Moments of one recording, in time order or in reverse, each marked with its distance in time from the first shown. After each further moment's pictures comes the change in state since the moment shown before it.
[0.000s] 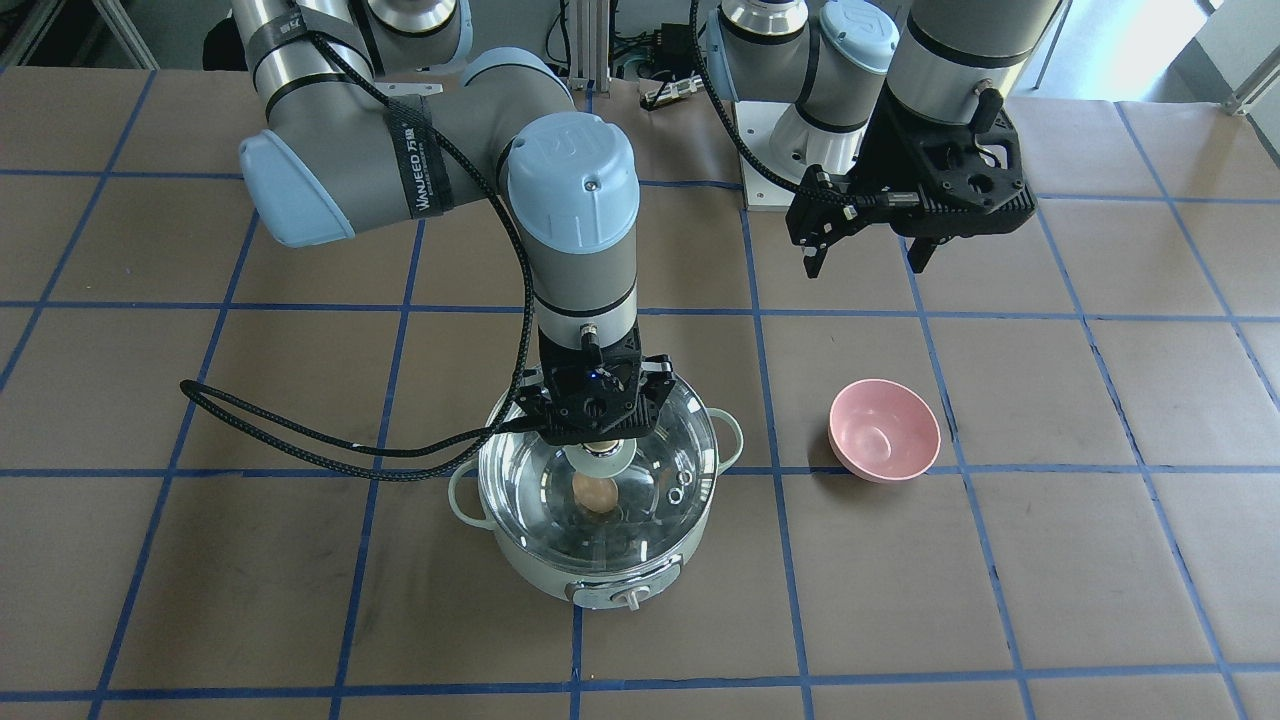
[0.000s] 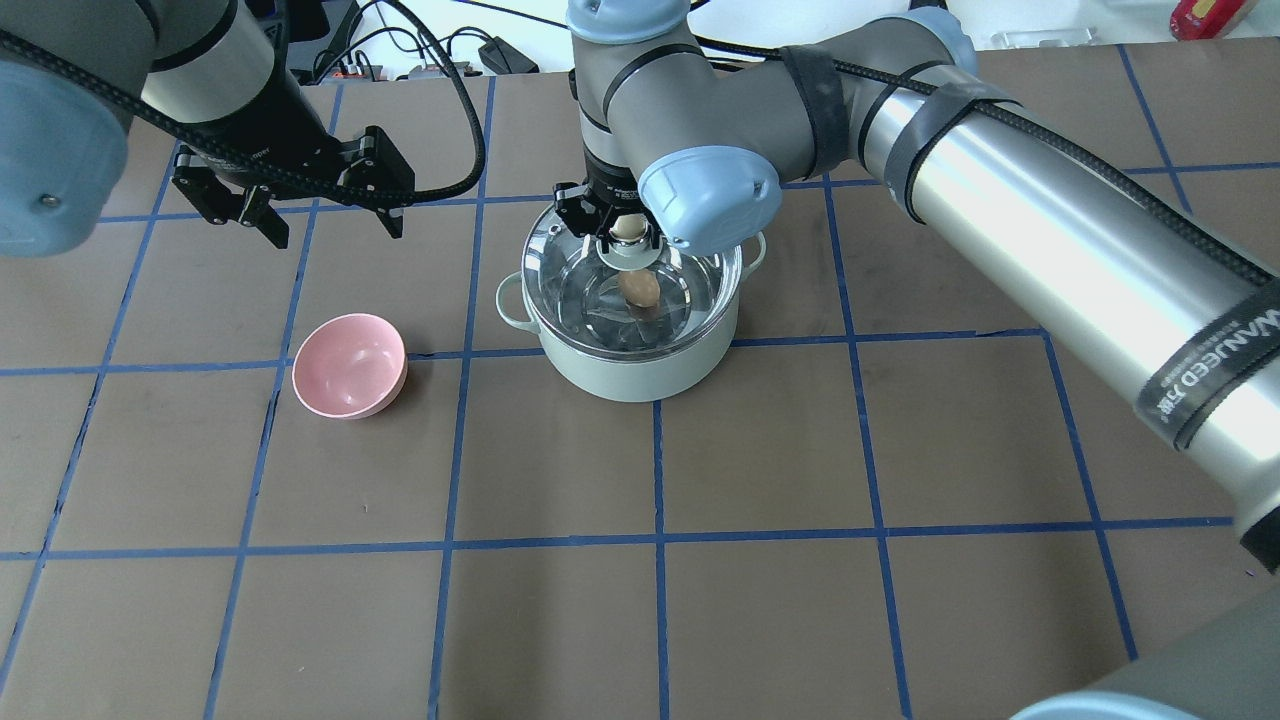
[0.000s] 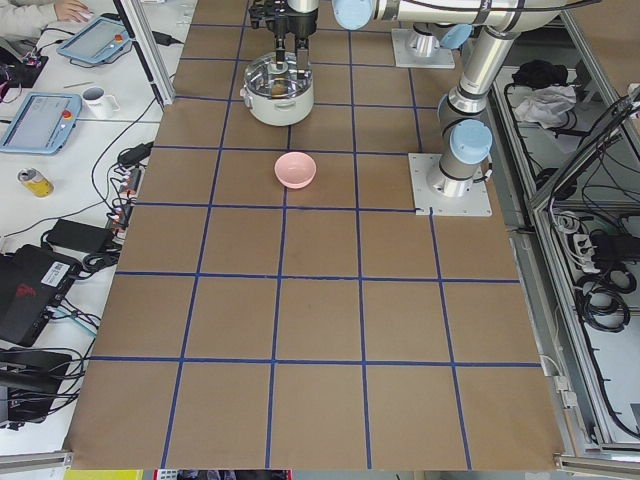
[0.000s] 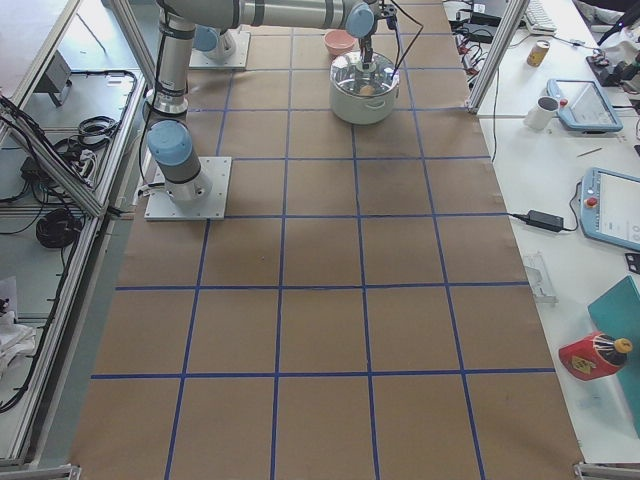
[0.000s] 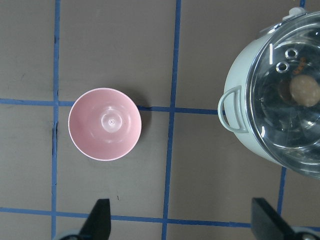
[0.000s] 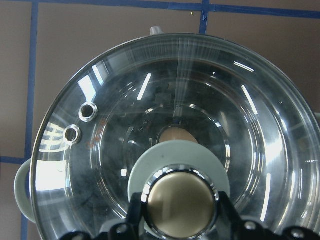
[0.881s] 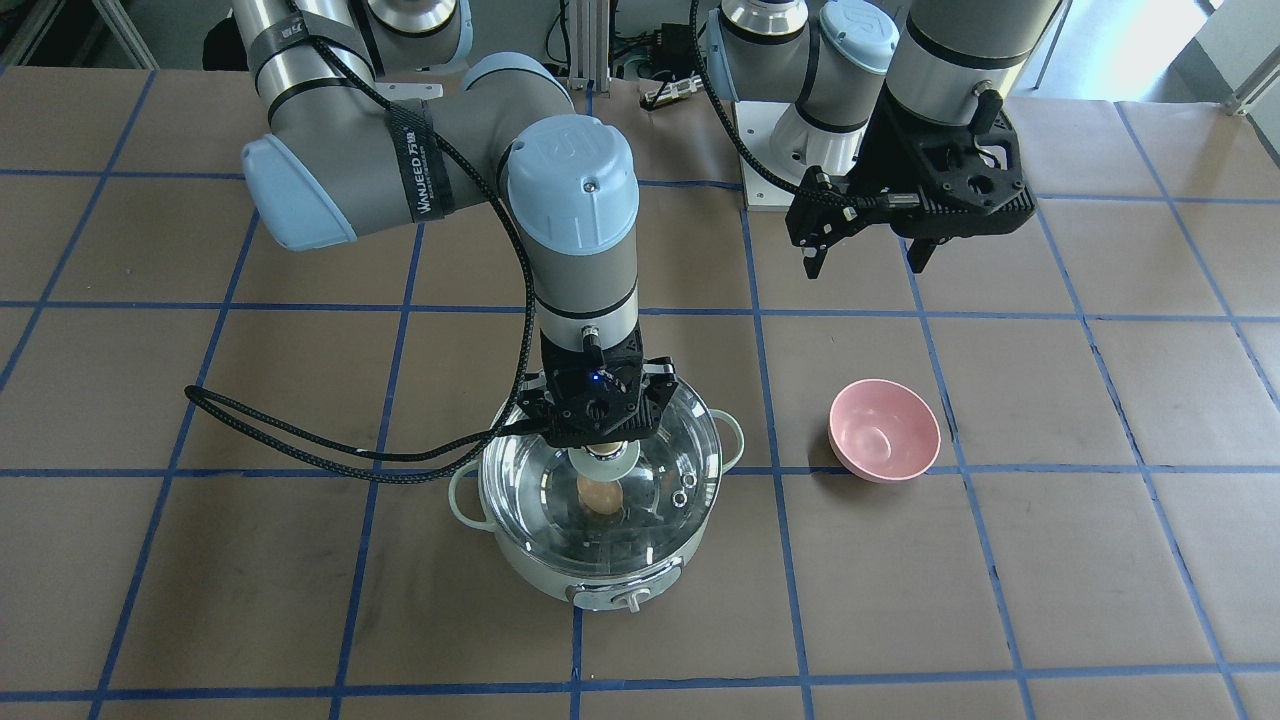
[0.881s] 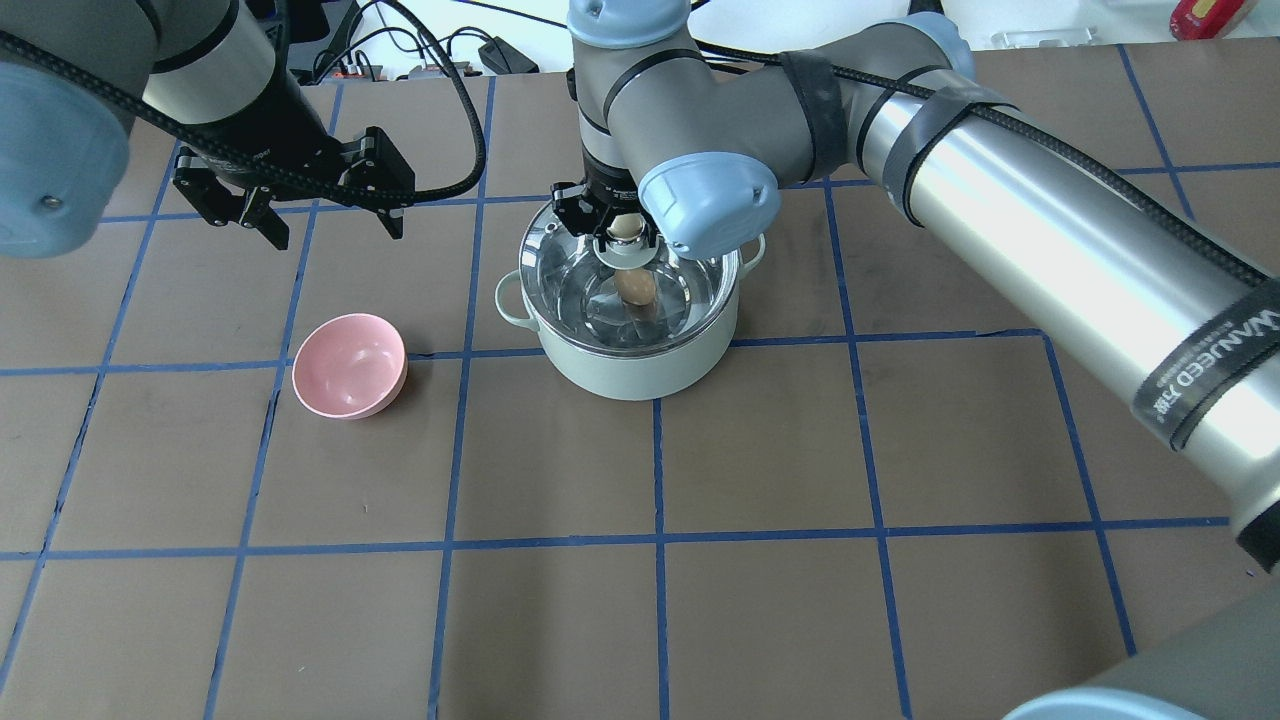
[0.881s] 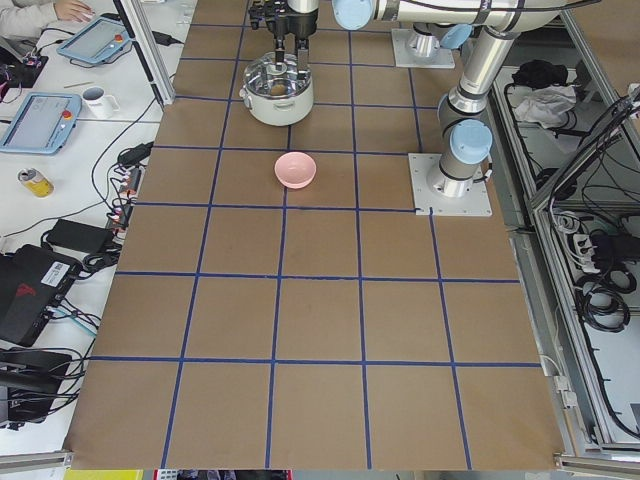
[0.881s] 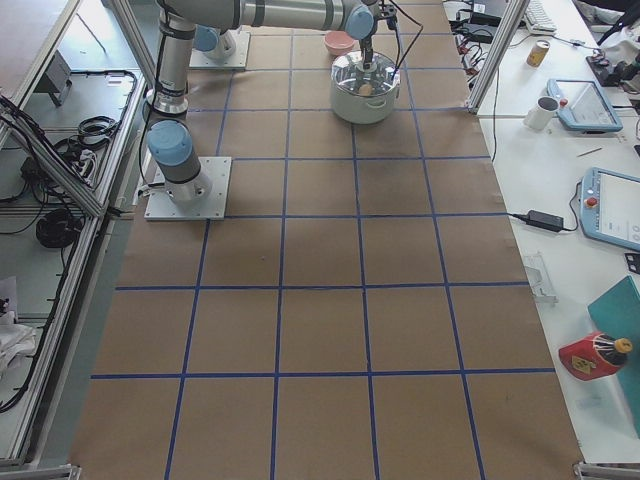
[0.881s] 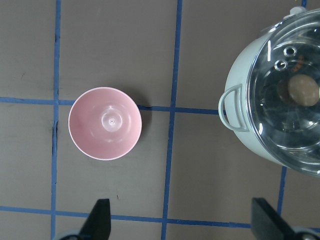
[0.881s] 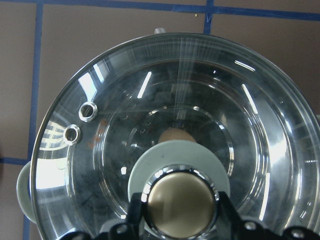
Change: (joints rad) left arm 0.000 0.000 -0.002 0.001 0.001 -0.007; right arm 0.000 0.003 0.007 -0.027 0.007 -0.007
